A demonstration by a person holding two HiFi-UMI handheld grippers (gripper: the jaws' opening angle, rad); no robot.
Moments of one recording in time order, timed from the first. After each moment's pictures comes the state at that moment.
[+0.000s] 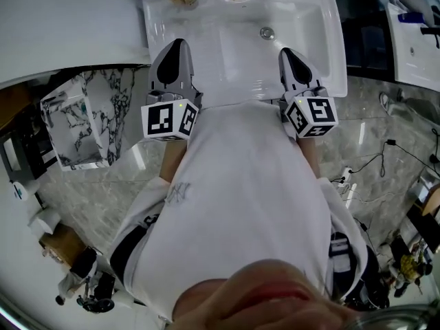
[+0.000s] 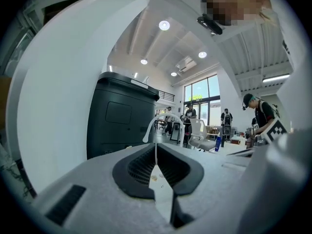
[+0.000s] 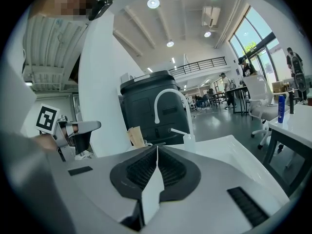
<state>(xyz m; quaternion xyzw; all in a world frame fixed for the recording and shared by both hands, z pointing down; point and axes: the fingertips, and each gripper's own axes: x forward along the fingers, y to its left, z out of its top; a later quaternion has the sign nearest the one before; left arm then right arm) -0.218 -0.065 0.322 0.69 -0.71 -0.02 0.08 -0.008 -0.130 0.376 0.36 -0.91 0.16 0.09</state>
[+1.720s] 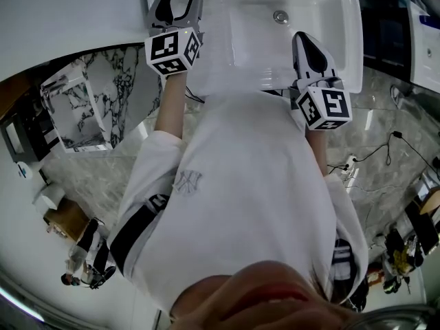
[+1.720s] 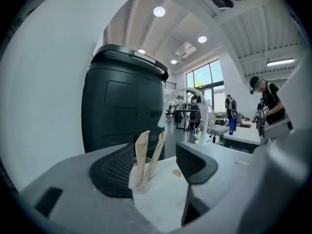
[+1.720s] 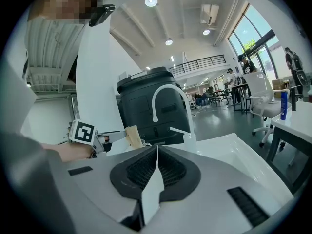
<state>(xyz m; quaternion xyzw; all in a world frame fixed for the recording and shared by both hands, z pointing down) -0.272 -0.173 0.400 0.68 -0.72 0.05 0.09 -0.016 -0.157 0.386 0.36 -0.91 0.17 0.09</state>
